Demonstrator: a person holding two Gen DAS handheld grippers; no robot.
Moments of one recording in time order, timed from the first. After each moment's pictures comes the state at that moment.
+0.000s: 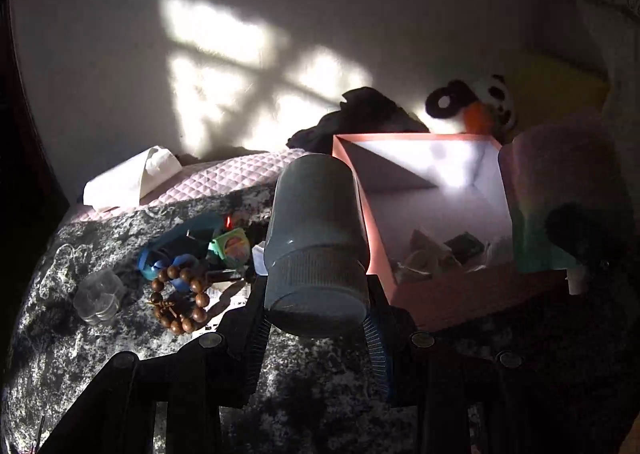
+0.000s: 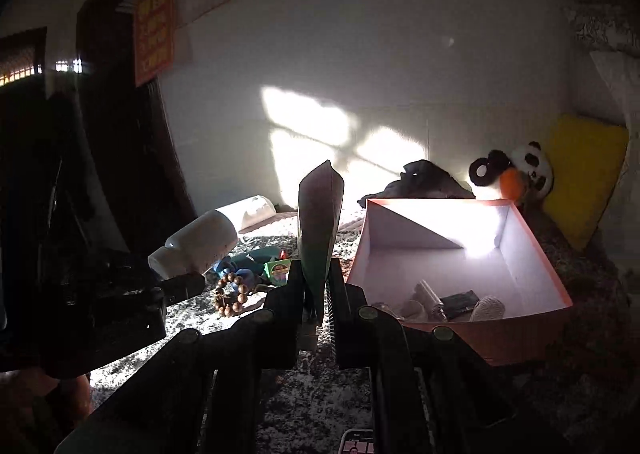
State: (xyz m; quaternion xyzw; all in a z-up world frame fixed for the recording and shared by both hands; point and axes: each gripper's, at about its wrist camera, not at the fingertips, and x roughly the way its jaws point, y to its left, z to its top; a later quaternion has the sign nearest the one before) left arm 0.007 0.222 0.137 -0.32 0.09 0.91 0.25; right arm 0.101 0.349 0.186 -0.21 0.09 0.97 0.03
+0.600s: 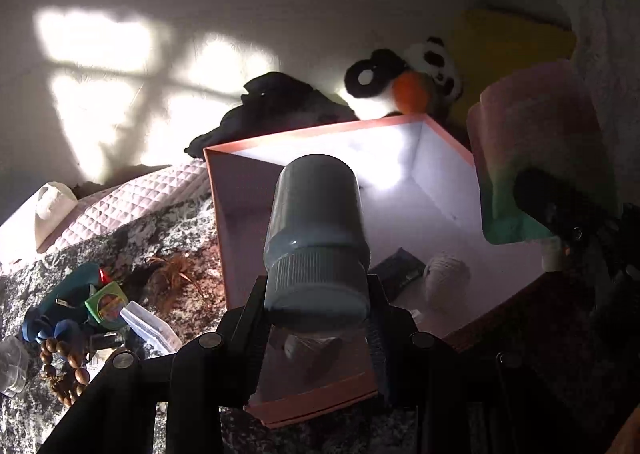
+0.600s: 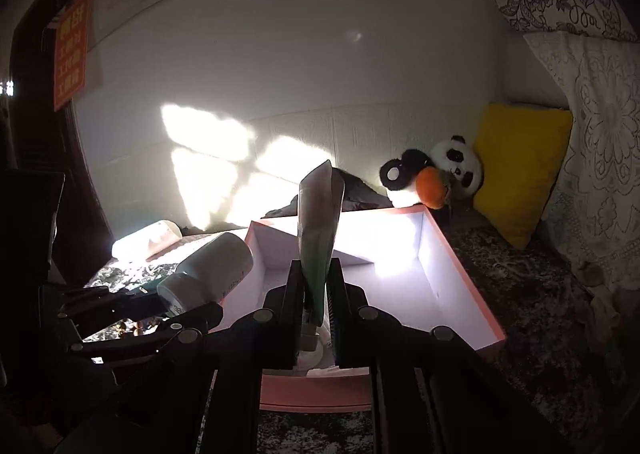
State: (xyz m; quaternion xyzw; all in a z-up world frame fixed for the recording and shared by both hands) left arm -0.046 0.378 0.103 -0.34 0.13 0.88 0.32; right arm 0.052 0.476 0.163 -0.20 0.11 0.96 0.15
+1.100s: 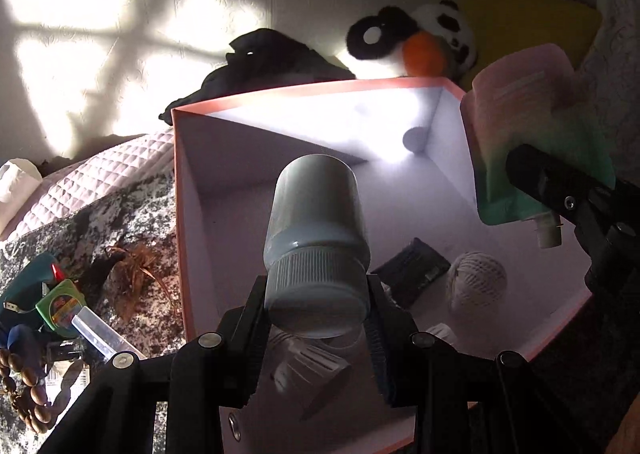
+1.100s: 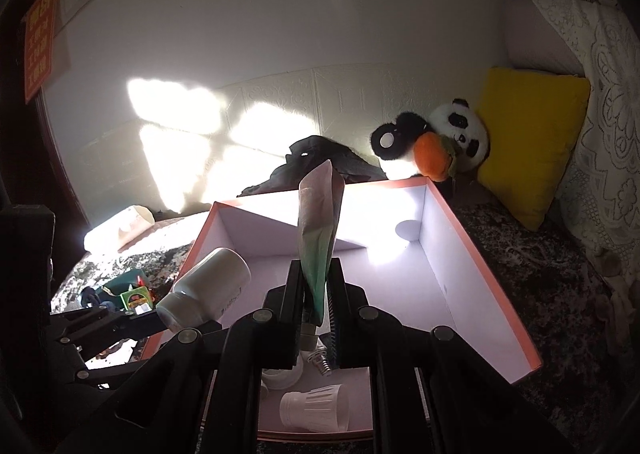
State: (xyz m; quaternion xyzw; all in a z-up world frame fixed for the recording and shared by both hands) left arm -0.098 0.409 0.057 -0.37 0.12 0.86 0.32; right arm -0.025 0.517 0.119 -0.26 0.11 0.94 0.17
